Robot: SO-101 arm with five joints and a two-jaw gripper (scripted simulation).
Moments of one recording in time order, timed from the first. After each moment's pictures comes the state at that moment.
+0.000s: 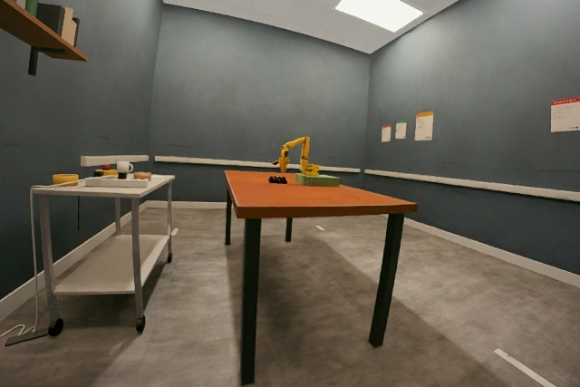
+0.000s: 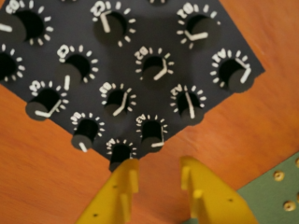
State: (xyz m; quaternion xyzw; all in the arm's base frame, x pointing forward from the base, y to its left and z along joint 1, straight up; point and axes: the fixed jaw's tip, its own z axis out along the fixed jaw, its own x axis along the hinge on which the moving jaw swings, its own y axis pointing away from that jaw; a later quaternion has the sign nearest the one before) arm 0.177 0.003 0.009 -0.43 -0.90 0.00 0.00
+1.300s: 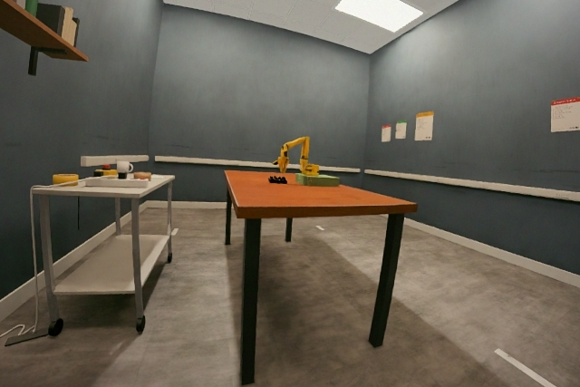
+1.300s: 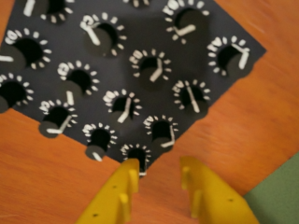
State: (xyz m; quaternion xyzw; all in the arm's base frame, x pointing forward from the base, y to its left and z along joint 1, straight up) arm 0.182 0.003 0.009 -0.51 -0.86 0.00 0.00
